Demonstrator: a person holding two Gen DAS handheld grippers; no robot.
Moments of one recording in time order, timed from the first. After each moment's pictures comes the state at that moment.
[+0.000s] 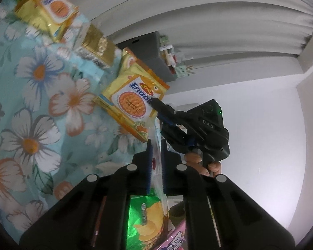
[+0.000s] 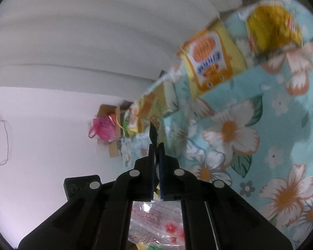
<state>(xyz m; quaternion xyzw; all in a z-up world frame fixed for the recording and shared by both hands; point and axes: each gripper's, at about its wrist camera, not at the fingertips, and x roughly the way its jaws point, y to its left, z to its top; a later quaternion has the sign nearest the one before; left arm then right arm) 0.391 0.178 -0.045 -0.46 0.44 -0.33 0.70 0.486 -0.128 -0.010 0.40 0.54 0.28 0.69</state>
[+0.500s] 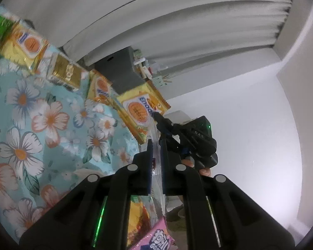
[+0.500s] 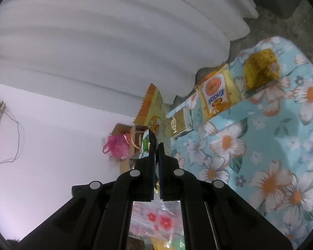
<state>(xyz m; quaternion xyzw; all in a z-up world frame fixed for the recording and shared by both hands) 0.361 0.186 0.002 -0.44 0.36 -0.37 0.73 0.442 -0.194 0.044 0.43 0.45 0.29 0.73</state>
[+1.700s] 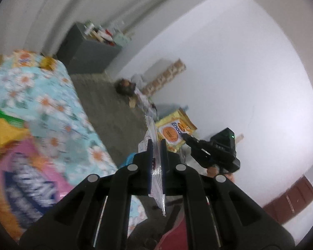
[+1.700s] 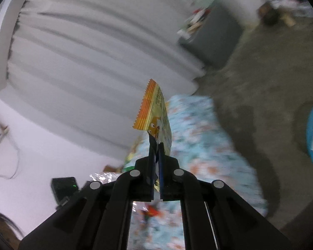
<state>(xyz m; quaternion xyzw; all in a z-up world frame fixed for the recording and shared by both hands) 0.195 -0.035 0.093 -0.23 0.40 -0.48 0.74 0.075 -0.430 0.085 0.46 0.31 0.08 0.83</state>
